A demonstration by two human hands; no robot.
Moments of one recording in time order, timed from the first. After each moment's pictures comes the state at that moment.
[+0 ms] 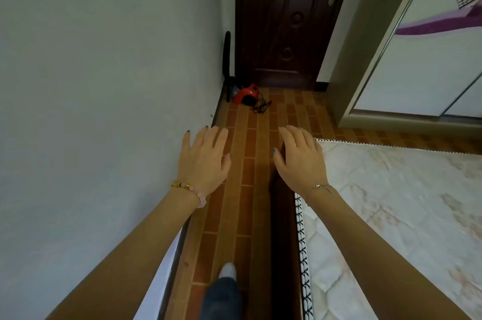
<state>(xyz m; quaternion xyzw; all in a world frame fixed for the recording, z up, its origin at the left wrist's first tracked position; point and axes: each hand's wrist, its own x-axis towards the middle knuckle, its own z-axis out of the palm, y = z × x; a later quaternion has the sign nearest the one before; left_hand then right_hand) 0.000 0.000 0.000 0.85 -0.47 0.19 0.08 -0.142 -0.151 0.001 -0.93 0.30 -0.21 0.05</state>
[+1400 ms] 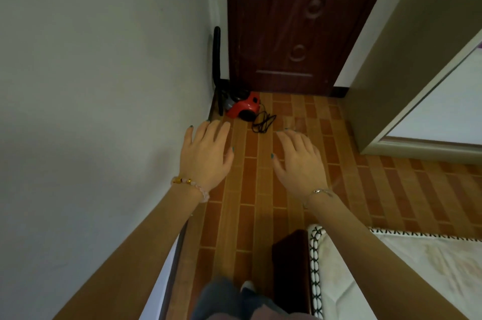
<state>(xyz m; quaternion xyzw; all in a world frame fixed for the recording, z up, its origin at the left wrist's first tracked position) 0.392 -0.422 -0.026 0.86 -0.47 0.12 0.12 0.242 -0.561 -0.039 -0.94 0.30 -0.13 0.08</state>
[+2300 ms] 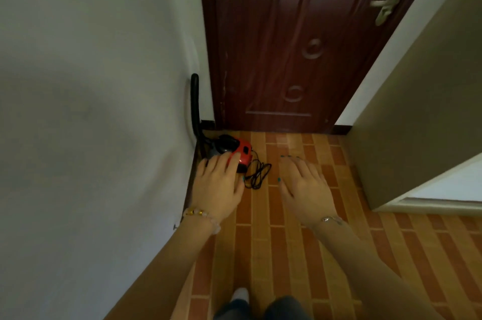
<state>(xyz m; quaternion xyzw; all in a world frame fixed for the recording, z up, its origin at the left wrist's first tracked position) 0.654 -0.745 -0.047 0.86 -0.49 0.03 0.15 0.505 -0.871 -0.052 -0.93 0.32 -0.15 0.05</state>
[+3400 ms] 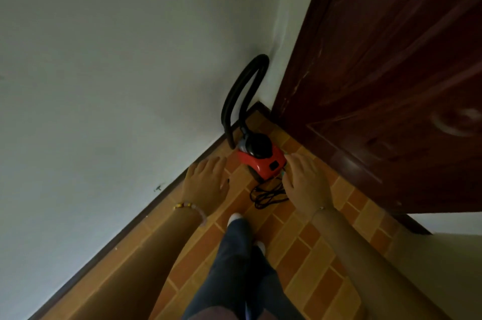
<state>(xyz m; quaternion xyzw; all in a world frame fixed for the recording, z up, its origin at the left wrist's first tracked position) 0.776 -0.957 -0.161 0.98 -0.15 -0.13 0.09 0.747 -1.195 -0.161 -0.99 -0.01 0.03 0.13</state>
